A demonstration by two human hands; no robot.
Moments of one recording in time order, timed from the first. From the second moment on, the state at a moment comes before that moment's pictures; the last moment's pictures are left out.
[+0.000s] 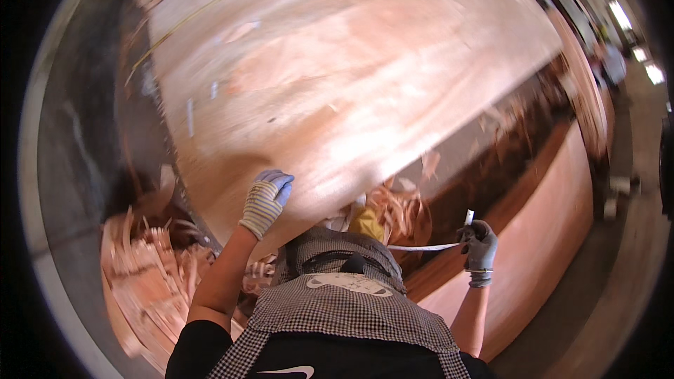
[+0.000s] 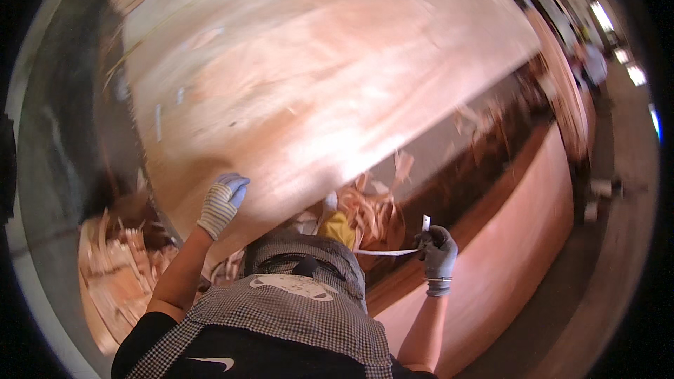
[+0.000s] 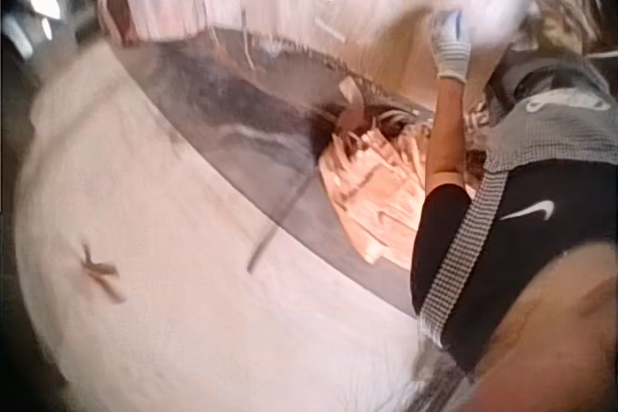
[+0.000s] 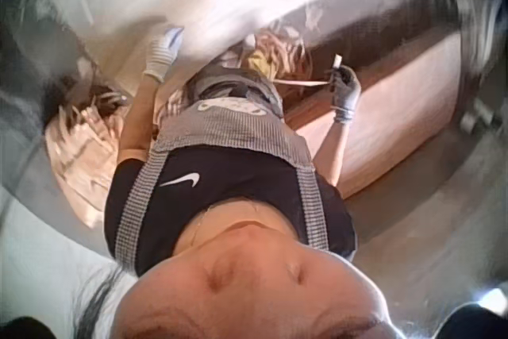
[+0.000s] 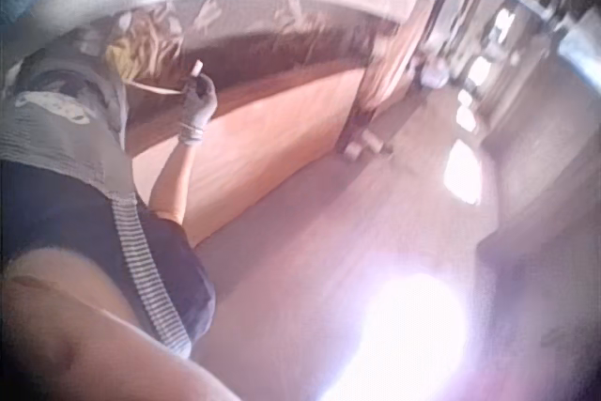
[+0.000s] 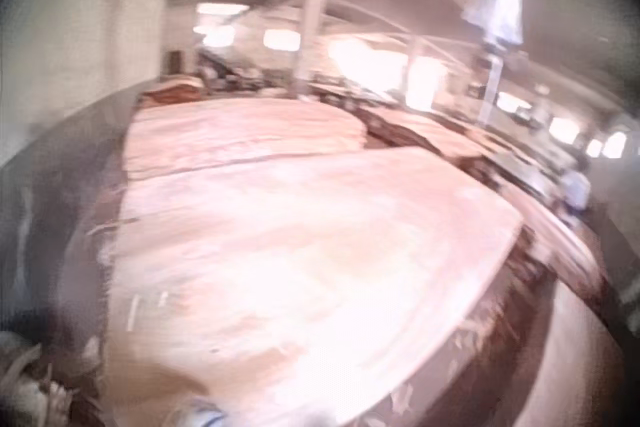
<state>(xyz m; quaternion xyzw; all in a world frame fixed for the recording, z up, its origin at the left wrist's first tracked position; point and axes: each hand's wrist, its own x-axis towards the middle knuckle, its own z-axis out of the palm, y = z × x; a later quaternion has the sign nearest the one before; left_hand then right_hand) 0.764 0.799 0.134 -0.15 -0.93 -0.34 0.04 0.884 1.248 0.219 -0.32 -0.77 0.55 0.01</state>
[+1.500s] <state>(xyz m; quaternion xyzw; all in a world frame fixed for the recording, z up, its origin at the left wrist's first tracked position) 0.504 0.667 0.057 -0.07 -0.97 -0.19 0.15 0.410 0.803 0.034 0.13 -0.89 0.38 -0.19</state>
